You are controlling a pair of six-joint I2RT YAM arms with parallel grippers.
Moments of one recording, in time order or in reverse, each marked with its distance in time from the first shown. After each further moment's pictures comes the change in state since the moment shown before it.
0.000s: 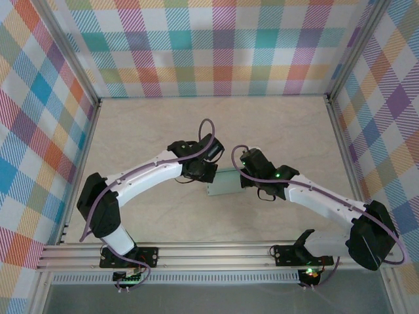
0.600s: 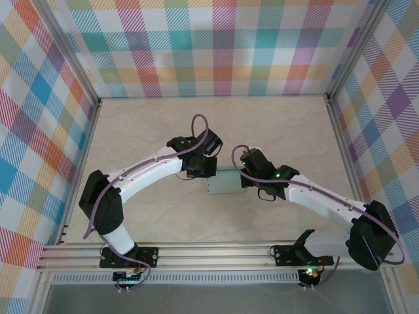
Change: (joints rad) left arm 0.045 0.023 0.021 0.034 0.069 -0.182; right arm -0.001 0.000 -0.001 -0.003 0.011 0.002
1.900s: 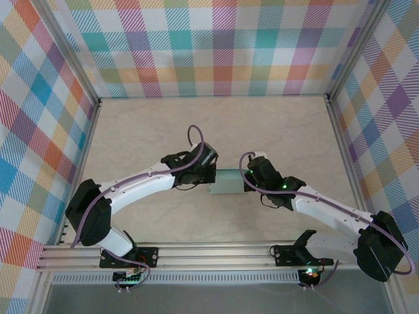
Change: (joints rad) left arm -0.064 -0.140 -0.291 0.342 -0.099 -0.015; right arm -0.005 -0.118 -0.181 0.185 -0.016 0.014
